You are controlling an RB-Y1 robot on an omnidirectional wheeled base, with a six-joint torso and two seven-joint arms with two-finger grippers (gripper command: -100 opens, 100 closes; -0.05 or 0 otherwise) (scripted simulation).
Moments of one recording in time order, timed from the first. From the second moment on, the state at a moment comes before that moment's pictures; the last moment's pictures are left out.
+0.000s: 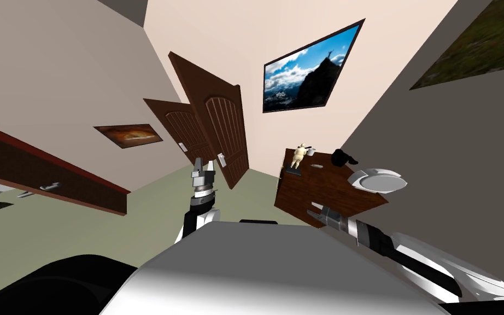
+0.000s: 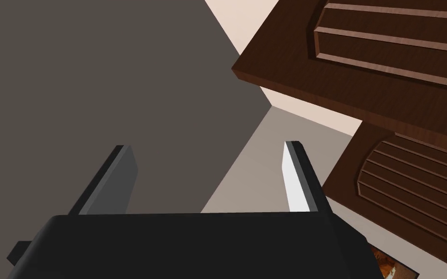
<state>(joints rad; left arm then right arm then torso) 0.54 0.04 -0.07 -2.35 0.11 -0.53 -0.15 0.57 -1.12 0.18 -1.50 0.38 -0.81 0.28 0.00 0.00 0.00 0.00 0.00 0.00</state>
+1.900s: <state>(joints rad) 0.54 0.04 -0.07 -2.35 0.11 -0.53 -0.15 0.47 -1.53 0.28 -0.95 0.59 -0.95 0.35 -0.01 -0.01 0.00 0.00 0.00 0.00</state>
